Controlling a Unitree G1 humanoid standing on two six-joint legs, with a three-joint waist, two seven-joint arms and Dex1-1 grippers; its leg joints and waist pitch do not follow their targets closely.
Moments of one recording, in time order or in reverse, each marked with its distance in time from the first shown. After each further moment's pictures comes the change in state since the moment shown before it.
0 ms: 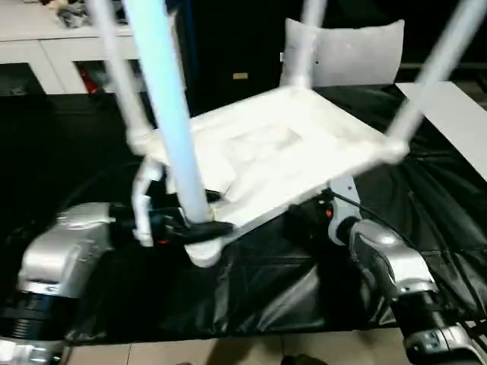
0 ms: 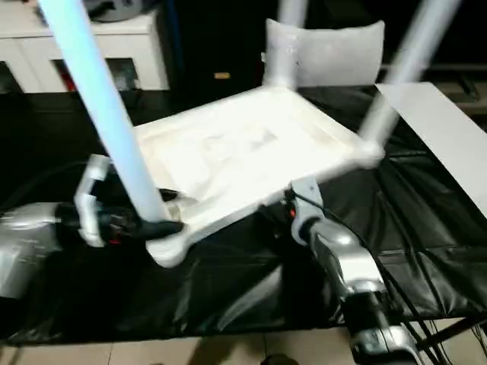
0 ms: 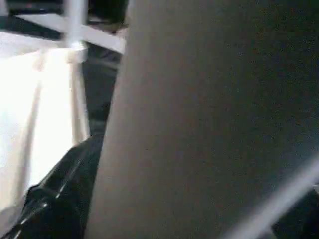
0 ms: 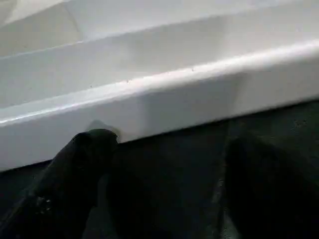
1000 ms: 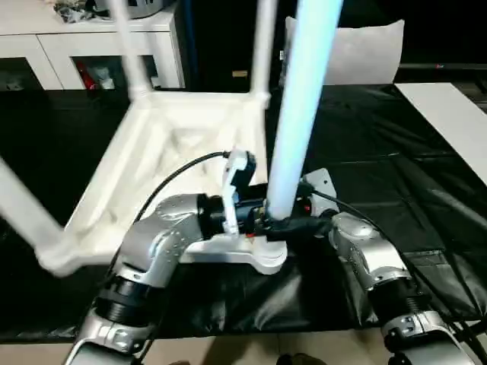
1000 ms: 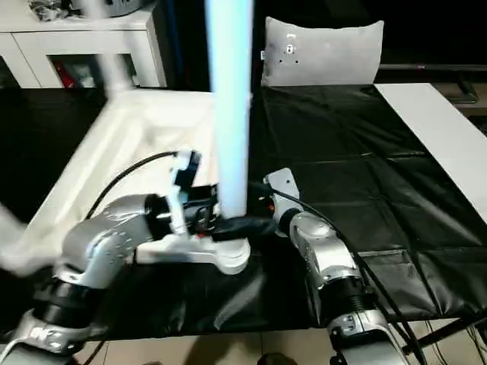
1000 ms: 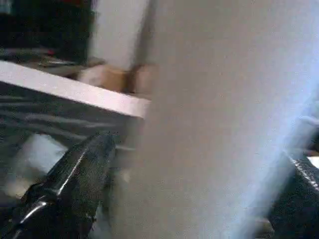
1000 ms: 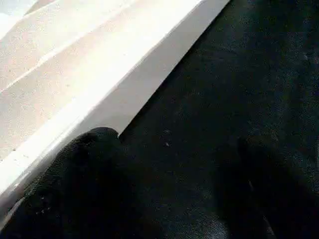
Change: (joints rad) left arm -0.150 -0.305 -0.142 0.072 0.085 -0.093 0.209; right arm -0.052 0.071 0.030 0.086 -0.073 -0.104 0.044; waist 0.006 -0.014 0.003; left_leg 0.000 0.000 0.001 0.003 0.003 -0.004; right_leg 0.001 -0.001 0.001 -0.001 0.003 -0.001
